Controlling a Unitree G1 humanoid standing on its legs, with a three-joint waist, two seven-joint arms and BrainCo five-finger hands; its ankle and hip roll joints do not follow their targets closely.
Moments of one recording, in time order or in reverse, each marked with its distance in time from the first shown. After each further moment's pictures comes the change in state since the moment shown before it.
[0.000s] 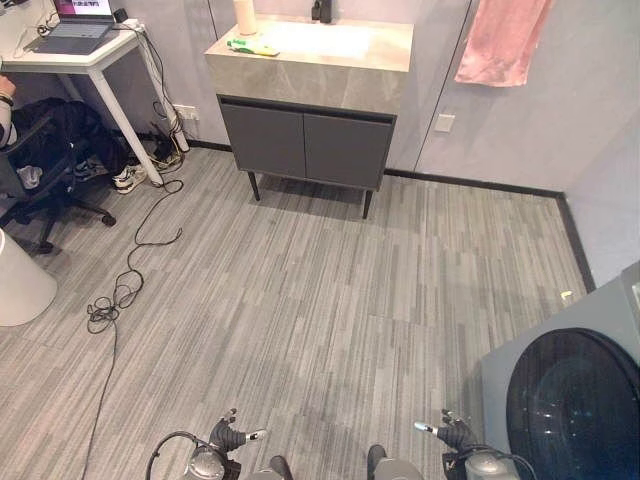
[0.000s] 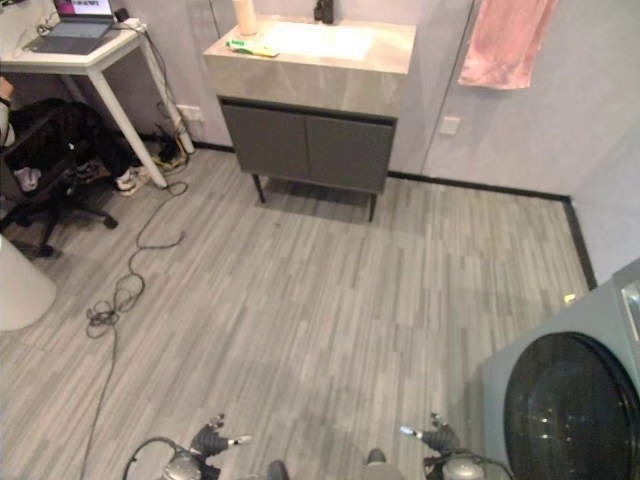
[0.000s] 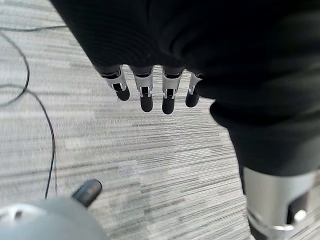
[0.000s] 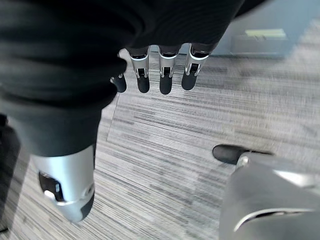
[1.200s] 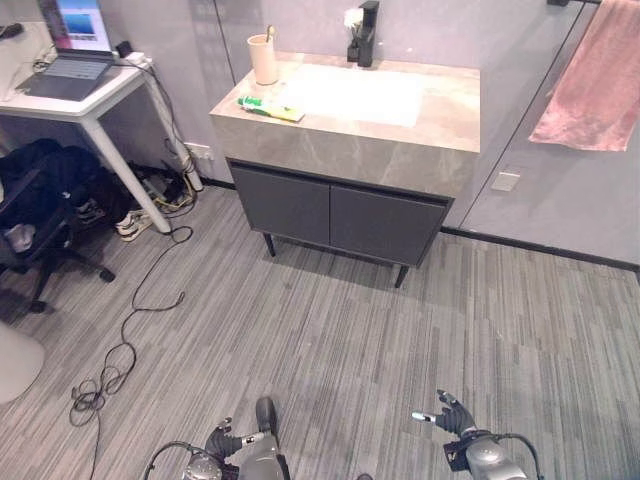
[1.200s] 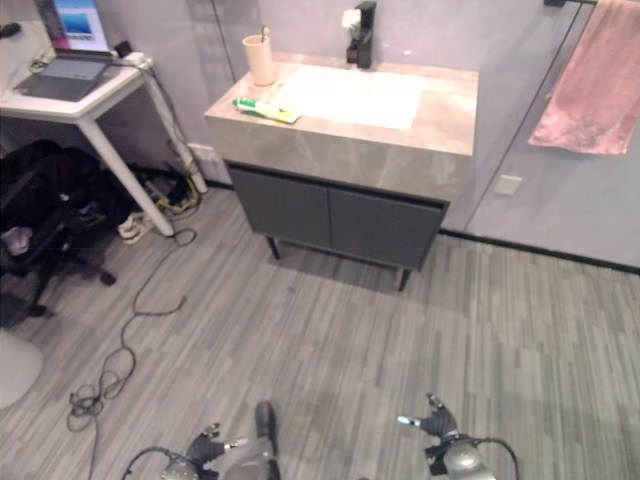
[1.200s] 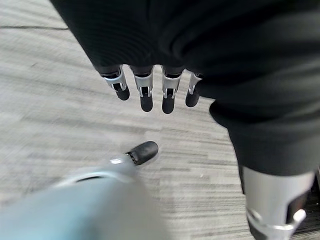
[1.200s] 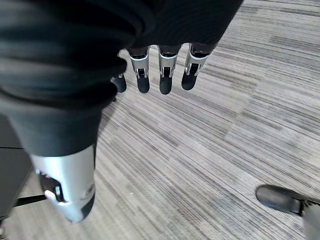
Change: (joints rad) left arm 0.019 -0.010 0.058 0.044 -0.108 0.022 -0.022; right arm 0.027 -0.070 0.124 -0.102 -0.146 0.002 -0.027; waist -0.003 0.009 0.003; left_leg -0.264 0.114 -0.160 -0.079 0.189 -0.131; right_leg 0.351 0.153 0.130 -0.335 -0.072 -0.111
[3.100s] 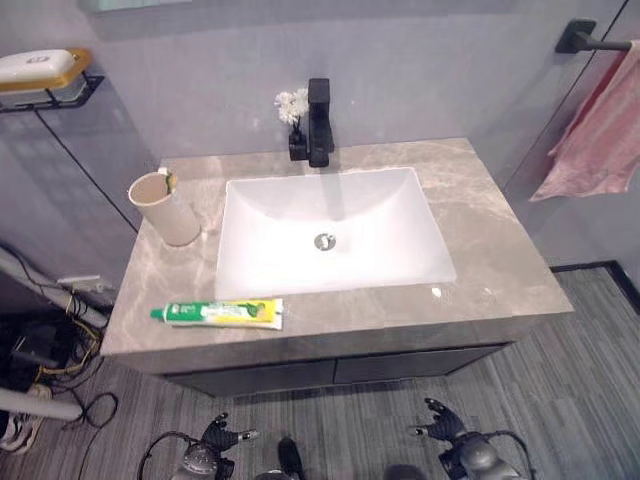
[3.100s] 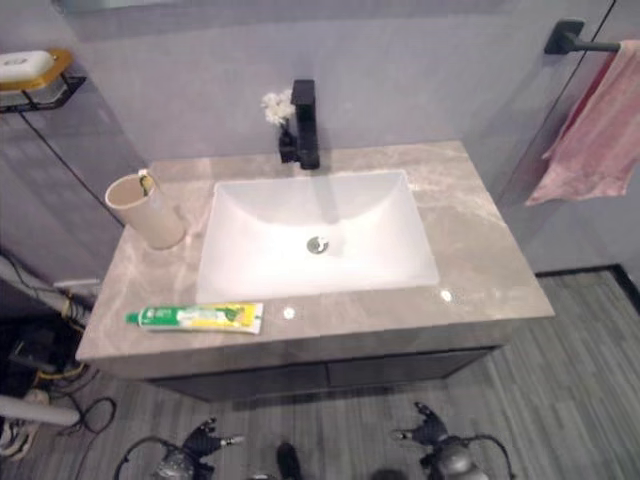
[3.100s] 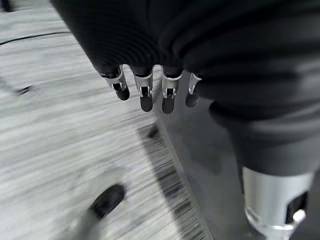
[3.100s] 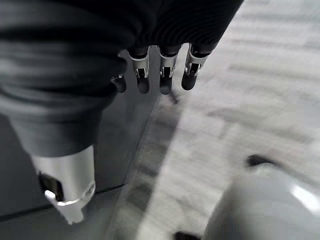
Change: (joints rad) left arm -0.057 0.034 -0.018 -0.011 0.067 0.023 -0.009; right arm -0.016 0.009 0.043 -0.086 -0.136 0.028 0.044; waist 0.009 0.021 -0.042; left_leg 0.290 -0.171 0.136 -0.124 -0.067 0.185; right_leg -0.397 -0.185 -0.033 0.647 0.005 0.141
